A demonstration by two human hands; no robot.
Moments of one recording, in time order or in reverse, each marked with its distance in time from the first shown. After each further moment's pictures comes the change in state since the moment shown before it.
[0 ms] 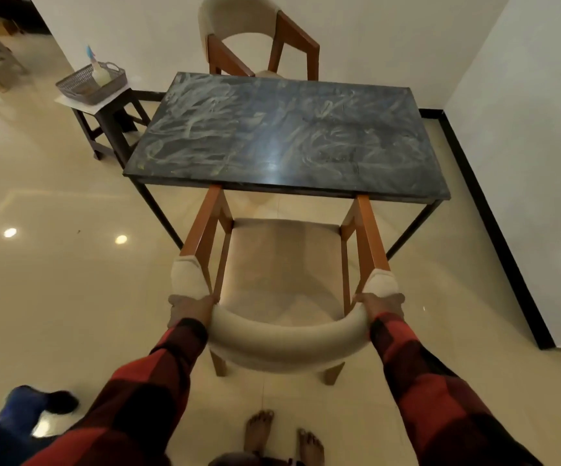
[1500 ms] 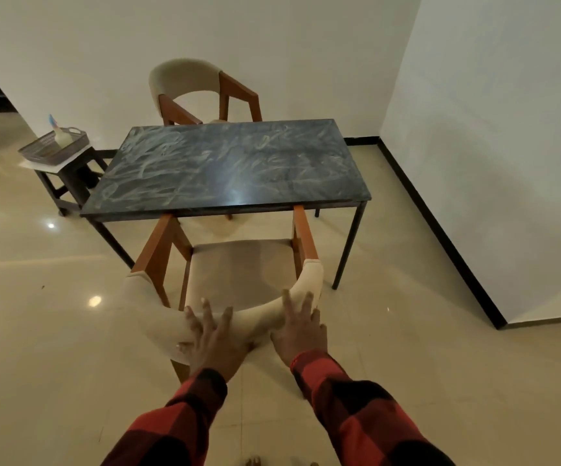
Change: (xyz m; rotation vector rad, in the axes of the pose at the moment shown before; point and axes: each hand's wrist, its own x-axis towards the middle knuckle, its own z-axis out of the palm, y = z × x) left_hand -0.133 -0.088 0.101 0.697 0.034 0.877; right_hand -0.043 0.117 -0.024 -0.731 0.014 -0.866
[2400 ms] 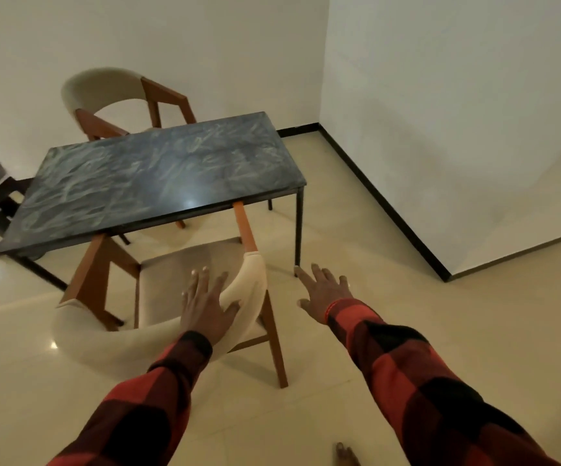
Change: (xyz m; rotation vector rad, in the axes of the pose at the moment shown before) left_hand 0.016 0.114 -0.013 0.017 -0.034 0.346; right_hand 0.015 0.159 -0.101 -0.182 -0.151 -0.029
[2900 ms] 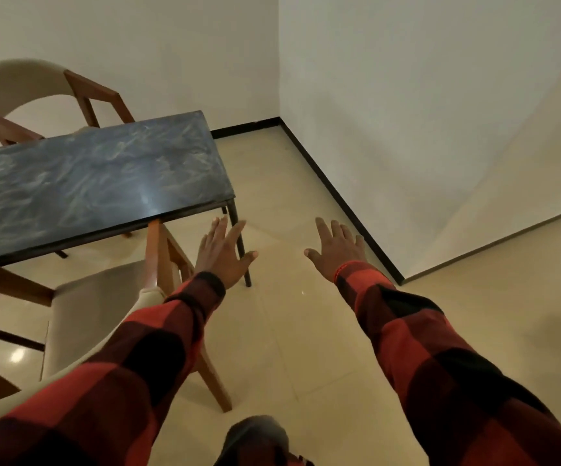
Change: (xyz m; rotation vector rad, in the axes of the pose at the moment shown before) left_hand 0.175 0.272 0.073 0.000 0.027 0.234; right_hand 0.058 0.264 -0.116 0.105 0.266 0.225
